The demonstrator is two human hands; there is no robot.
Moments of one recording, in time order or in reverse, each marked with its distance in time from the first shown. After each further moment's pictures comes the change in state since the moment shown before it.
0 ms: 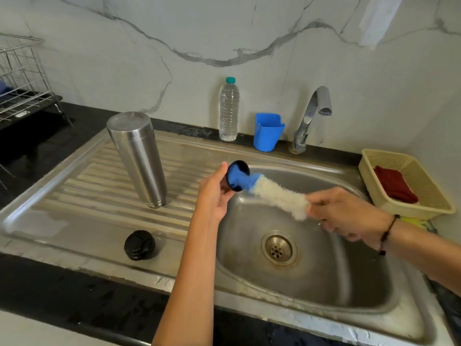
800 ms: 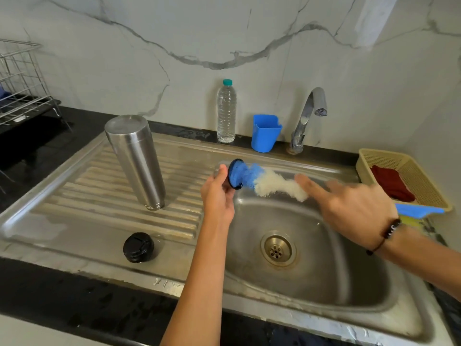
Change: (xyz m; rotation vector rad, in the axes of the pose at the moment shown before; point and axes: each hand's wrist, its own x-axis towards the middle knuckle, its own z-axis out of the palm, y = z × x) left_hand -0.006 -0.015 0.011 -0.191 0.053 0.138; right_hand -0.002 0.020 -0.003 -0.994 0.634 -0.494
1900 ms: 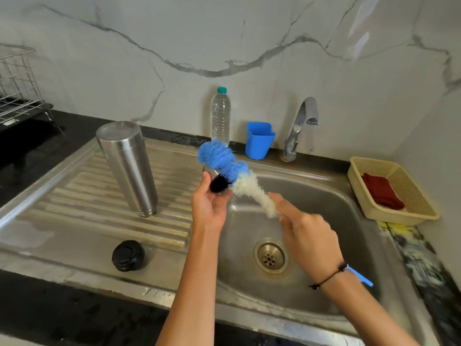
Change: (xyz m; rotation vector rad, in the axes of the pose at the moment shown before) left_hand 0.004 0.001 -0.007 -0.234 -0.162 -0.016; right_hand 0.001 -0.070 -0.001 0.608 -0.226 0.478
